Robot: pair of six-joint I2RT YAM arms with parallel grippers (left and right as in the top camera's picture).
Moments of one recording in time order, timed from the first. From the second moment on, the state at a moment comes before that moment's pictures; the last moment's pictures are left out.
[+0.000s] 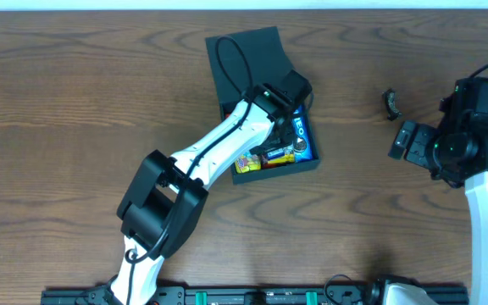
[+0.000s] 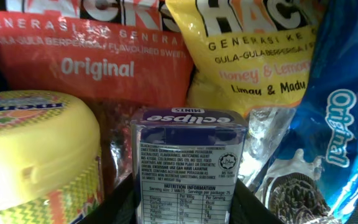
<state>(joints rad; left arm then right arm) -0.72 2.10 1.70 -0.96 0.02 -1.03 -0.16 1.27 1.32 -1.26 0.05 0.28</state>
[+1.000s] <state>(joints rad) -0.73 1.66 1.70 -0.94 -0.06 -0.76 -0.16 1.30 1.32 -1.14 0.06 0.28</state>
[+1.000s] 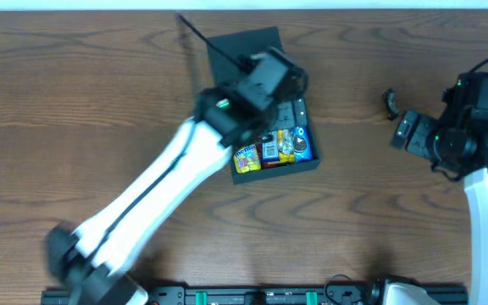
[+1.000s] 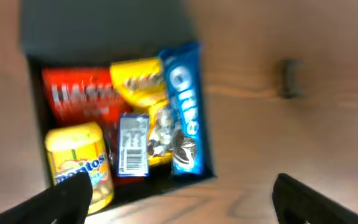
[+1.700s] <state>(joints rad) -0.73 1.37 1.71 -1.32 -0.30 -0.56 -0.21 1.92 1.50 -0.93 -0.05 0.10</state>
